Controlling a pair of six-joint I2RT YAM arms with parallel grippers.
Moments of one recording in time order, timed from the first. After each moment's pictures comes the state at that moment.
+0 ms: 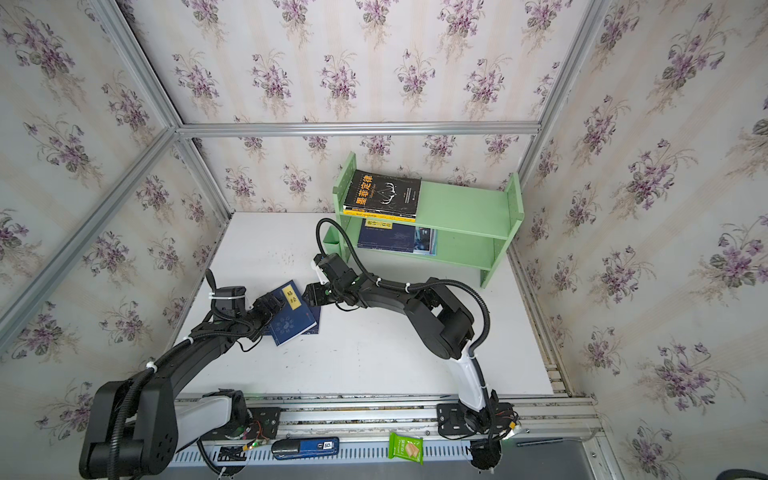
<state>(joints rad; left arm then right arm) 0.05 1.18 0.45 -0.17 0.26 -0.79 0.86 2.11 1.48 -0.12 -0.31 0.56</state>
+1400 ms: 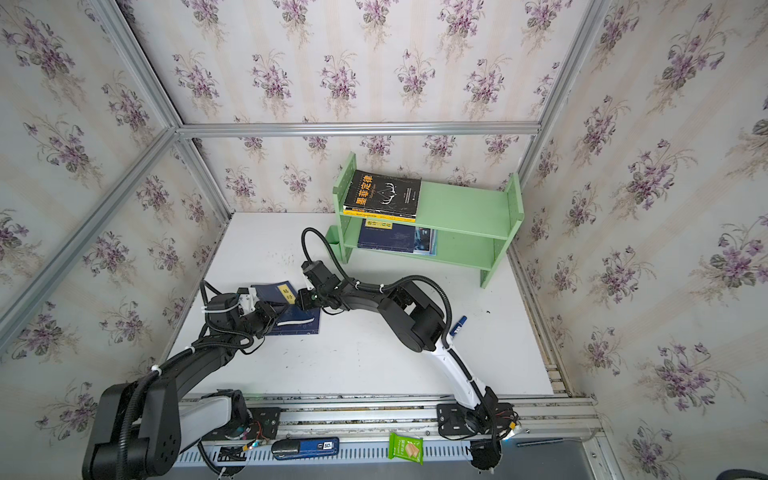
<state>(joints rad) 0.11 1.16 0.31 0.14 0.60 -0.84 0.90 2.34 1.68 -0.13 -0.29 0.59</state>
